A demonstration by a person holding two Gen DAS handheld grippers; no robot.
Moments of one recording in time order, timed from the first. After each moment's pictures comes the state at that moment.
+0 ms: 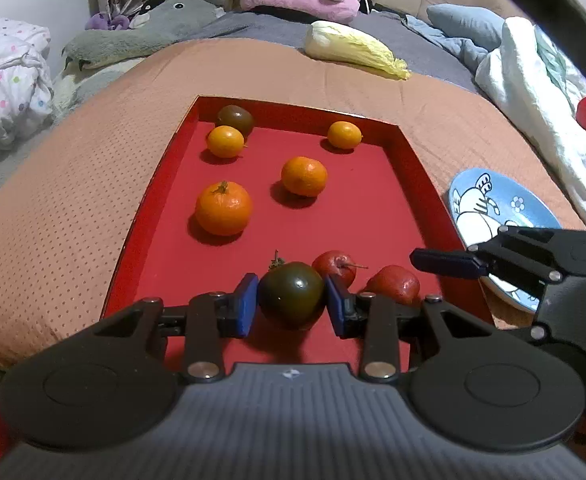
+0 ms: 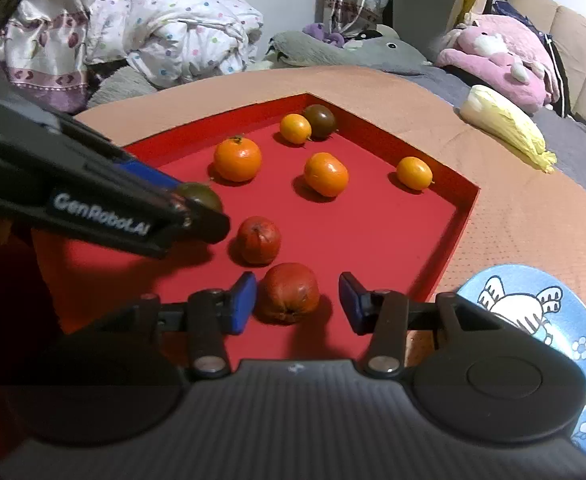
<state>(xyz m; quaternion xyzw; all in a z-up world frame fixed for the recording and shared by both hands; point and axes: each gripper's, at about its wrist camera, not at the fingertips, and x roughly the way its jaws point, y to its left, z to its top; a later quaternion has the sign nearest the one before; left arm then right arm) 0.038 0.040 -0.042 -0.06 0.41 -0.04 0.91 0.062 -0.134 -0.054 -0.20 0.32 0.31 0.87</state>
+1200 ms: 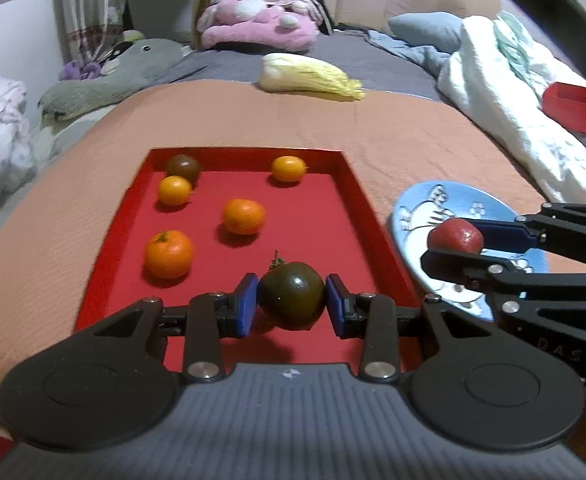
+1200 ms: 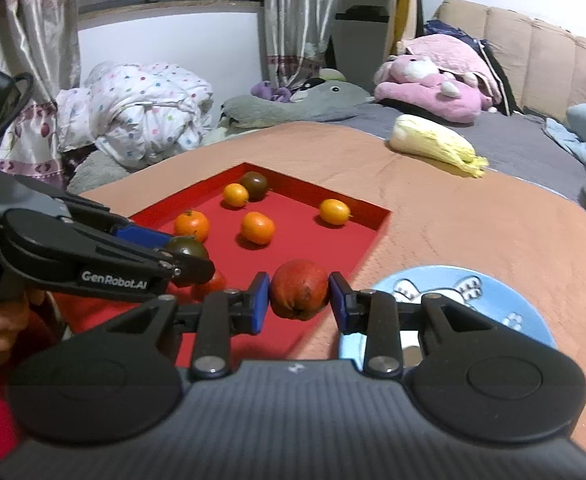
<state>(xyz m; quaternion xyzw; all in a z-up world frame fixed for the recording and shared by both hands) 0.026 -0.010 -0.013 -0.02 0.37 -0.08 0.93 0.046 -0.209 -0.006 -0.10 0.26 0.27 0.92</state>
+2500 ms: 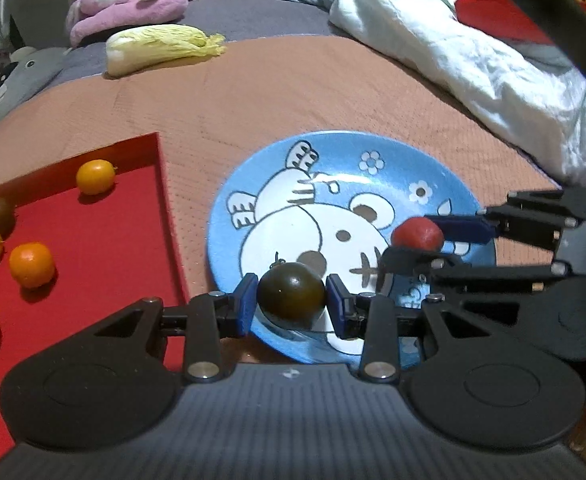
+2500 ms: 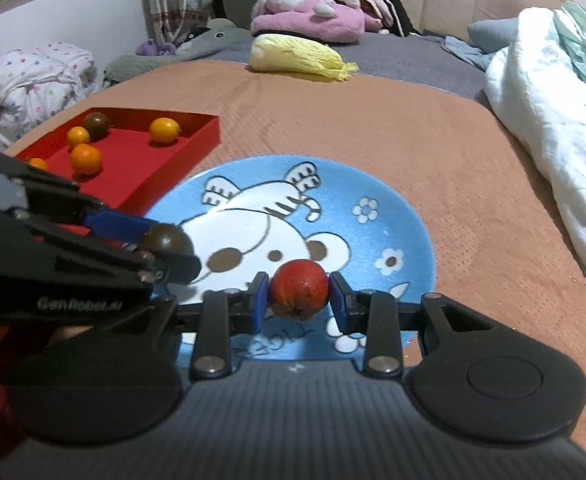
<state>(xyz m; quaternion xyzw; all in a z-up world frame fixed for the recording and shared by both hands) 0.090 -0.145 -0.063 0.07 0.41 -0.20 0.89 0.084 -0.305 -0.061 -0.07 0.34 0.12 0.93</state>
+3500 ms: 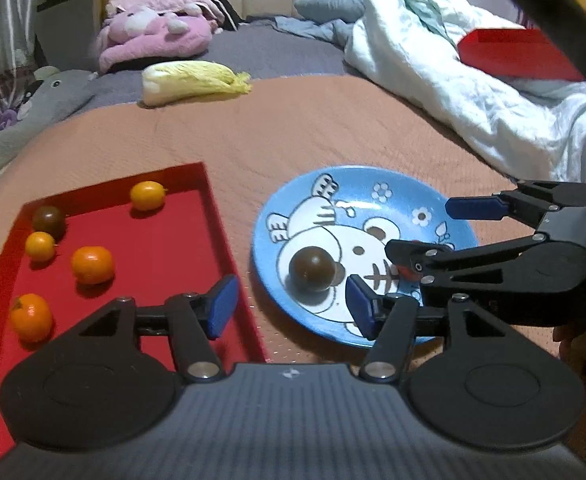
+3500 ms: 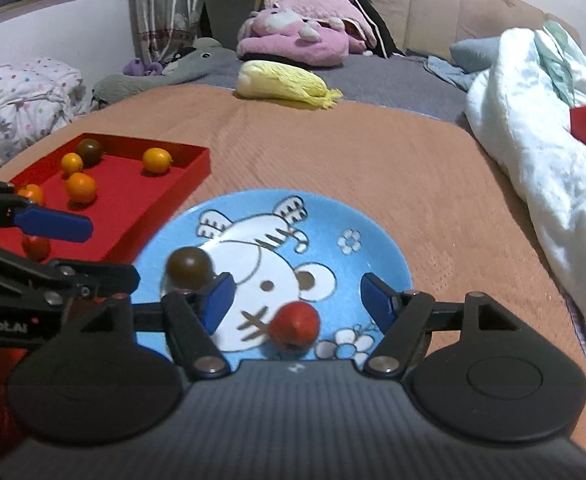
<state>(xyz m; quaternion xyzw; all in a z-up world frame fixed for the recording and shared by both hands) 0.052 -0.108 -0.026 0.05 0.36 -0.18 0.91 0.078 -0.299 -0.039 -0.08 0.31 0.10 0.94</state>
